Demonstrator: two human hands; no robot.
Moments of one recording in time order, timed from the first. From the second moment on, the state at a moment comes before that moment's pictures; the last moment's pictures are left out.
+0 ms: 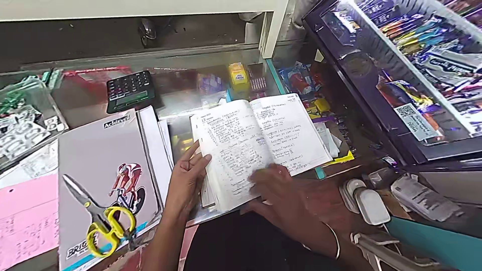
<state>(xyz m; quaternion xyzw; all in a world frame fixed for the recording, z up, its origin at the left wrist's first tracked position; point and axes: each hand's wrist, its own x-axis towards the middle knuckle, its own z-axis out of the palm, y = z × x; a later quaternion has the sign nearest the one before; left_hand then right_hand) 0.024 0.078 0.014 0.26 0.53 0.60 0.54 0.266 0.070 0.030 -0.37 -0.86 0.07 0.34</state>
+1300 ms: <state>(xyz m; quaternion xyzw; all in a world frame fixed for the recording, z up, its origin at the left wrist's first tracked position) 0.092 0.121 0.033 0.10 0.24 0.62 0.74 0.336 0.083 0.000 -0.57 -0.65 0.02 0.49</state>
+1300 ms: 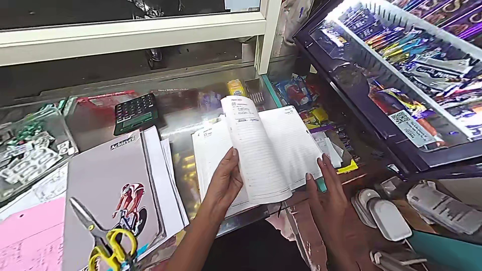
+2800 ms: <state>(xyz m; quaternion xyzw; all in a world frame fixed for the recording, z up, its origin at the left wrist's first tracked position) 0.146 0.080 -0.027 0.86 0.41 0.29 0.00 0.383 0.107 -0.014 -0.71 -0.62 0.02 0.32</state>
